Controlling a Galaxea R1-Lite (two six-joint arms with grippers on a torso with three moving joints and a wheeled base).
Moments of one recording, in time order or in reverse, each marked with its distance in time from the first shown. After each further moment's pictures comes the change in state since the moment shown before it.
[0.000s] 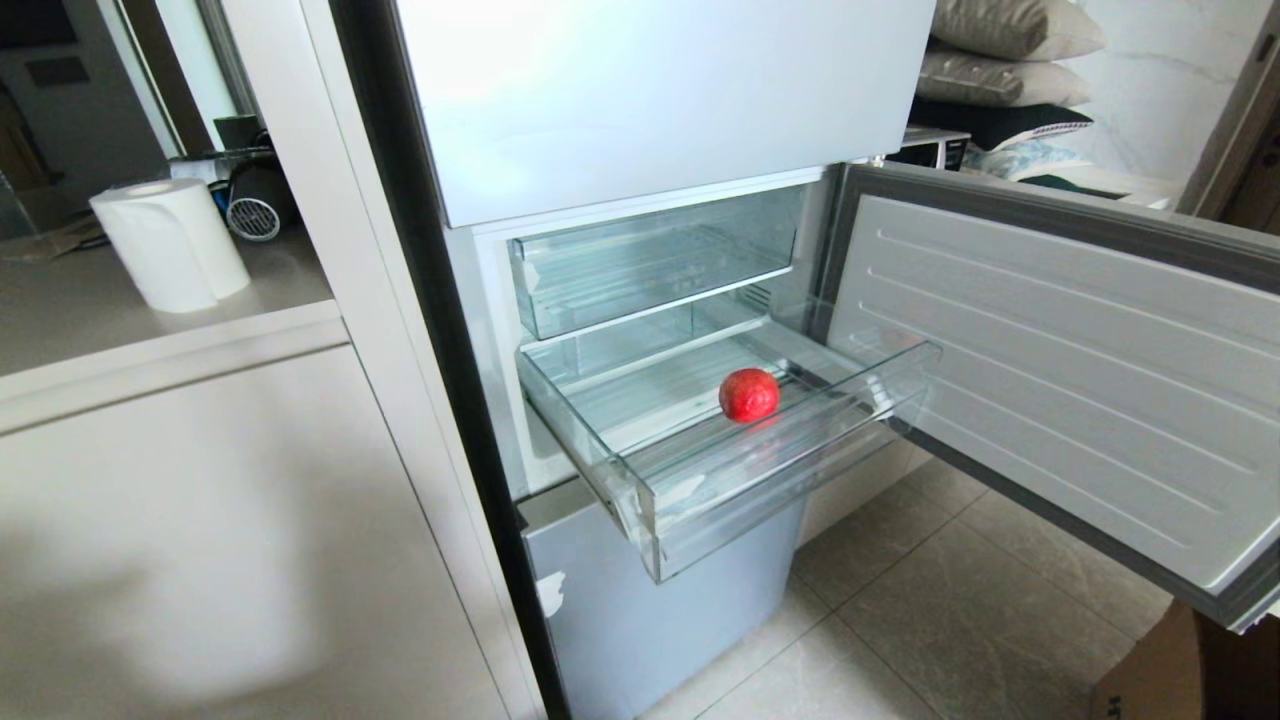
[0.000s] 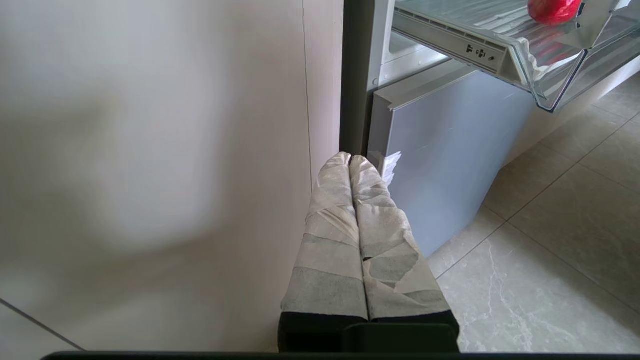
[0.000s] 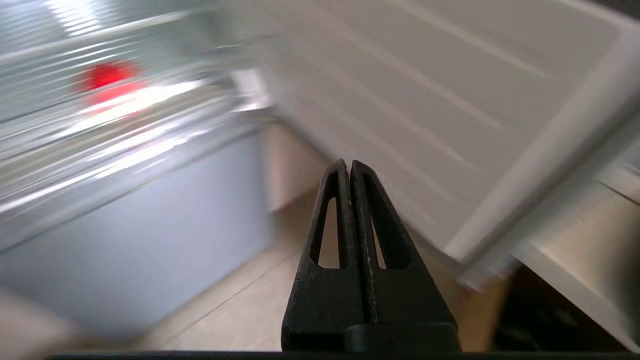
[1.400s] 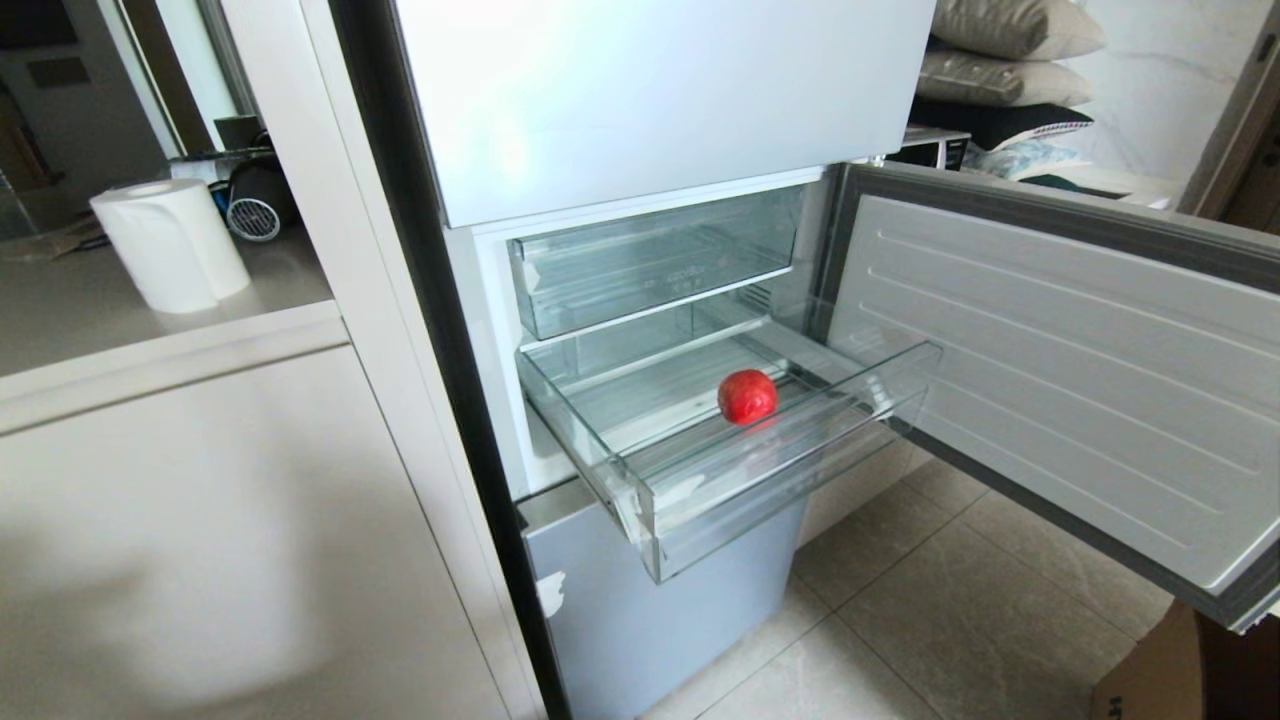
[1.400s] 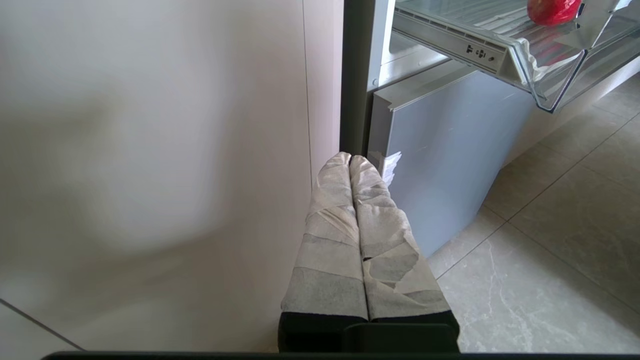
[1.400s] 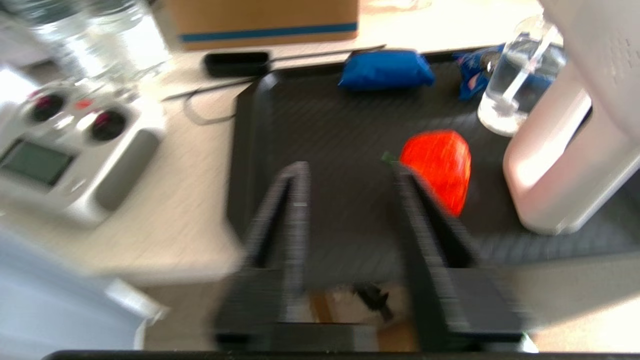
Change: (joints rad) left arm 0.000 0.000 0.000 0.000 0.000 0.000; right arm -1.294 0.744 -0.062 -0.588 0.429 0.076
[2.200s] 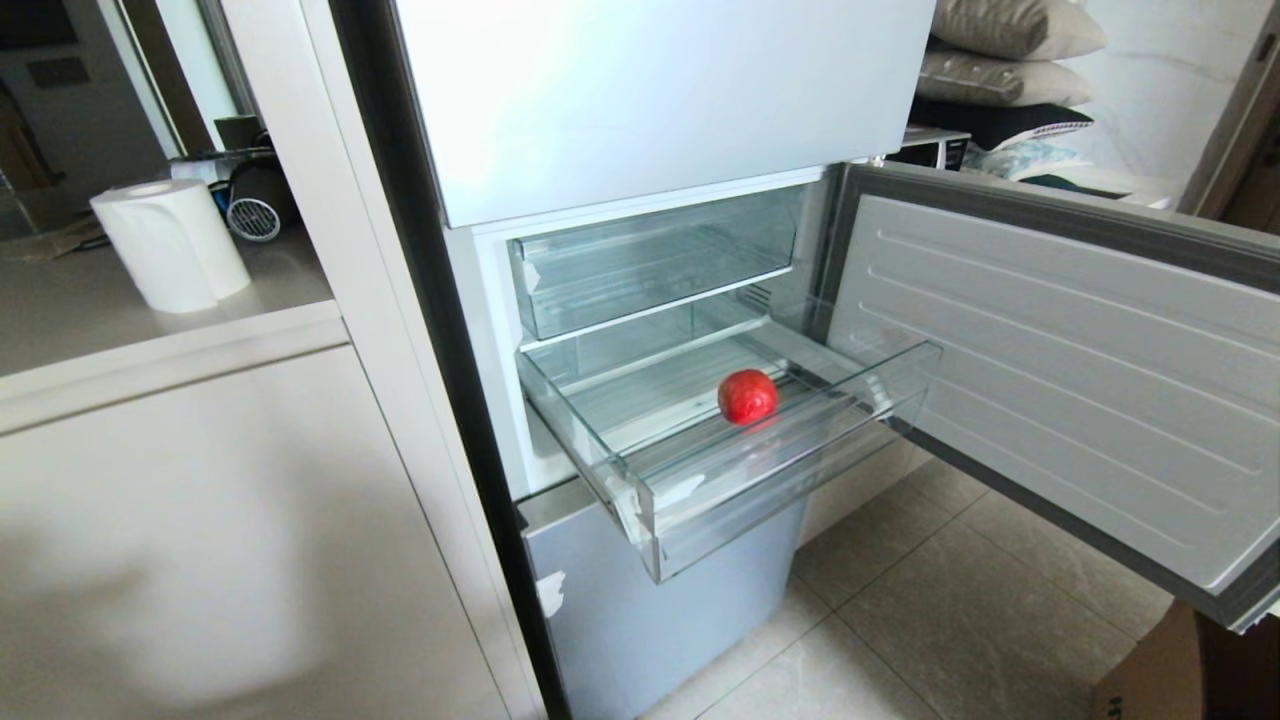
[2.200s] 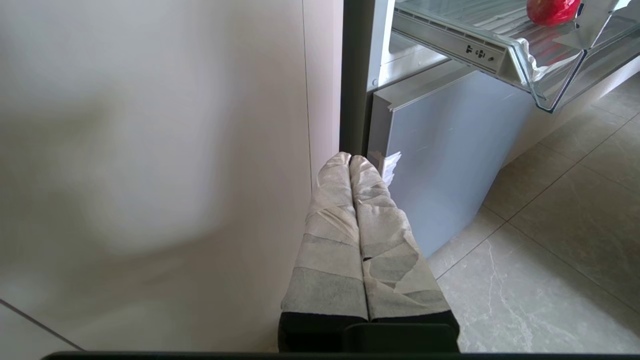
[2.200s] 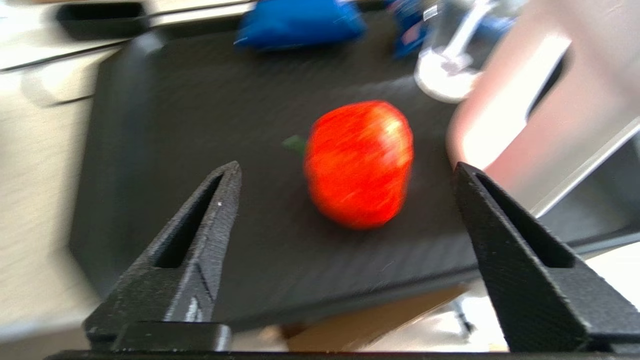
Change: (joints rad) left arm 0.000 0.000 0.000 0.000 0.000 0.000; right arm -0.061 0.299 -0.104 -0.116 -0.095 -0.076
